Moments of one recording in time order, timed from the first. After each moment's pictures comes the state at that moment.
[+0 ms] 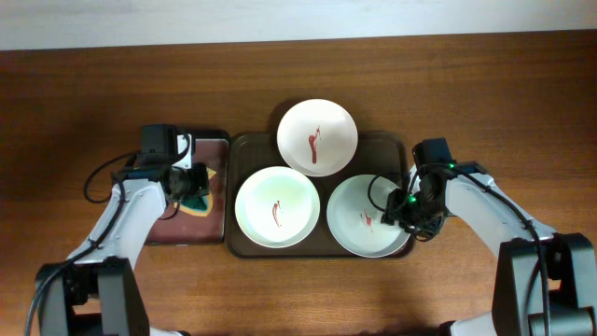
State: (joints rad) left arm 0.02 1.63 0.97 -0.52 0.07 -0.08; right arm 0.08 1.64 0.89 -0.80 -0.28 0.39
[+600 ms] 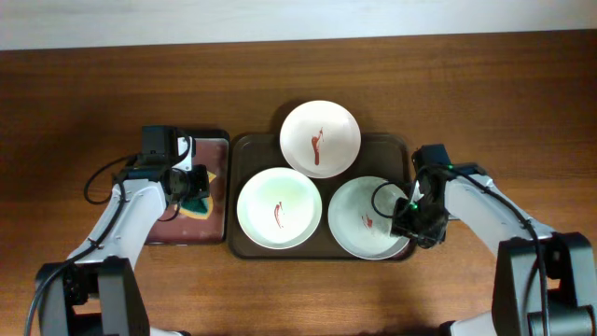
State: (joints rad) left arm 0.02 1.63 0.97 -0.54 0.08 -0.08; right arm 0.08 1.64 0.87 -0.87 -0.21 0.41
